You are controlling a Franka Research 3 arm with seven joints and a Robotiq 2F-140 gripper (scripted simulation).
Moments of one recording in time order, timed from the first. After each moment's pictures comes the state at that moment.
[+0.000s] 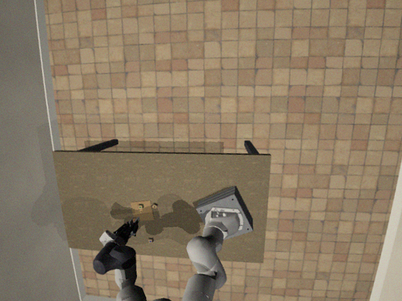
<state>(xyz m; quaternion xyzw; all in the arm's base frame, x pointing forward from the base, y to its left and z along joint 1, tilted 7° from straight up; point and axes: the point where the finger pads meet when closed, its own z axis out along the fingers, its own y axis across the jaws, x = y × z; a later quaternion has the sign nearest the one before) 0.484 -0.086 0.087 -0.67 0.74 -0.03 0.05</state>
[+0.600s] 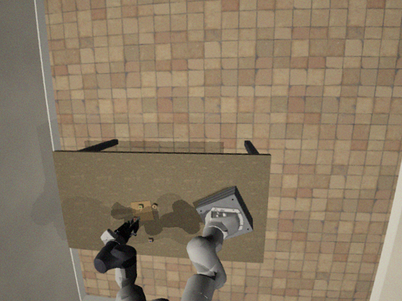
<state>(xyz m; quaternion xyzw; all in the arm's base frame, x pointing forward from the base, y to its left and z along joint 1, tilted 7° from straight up) 0.485 -0.086 0.079 -0.65 0.76 -0.02 0.05</state>
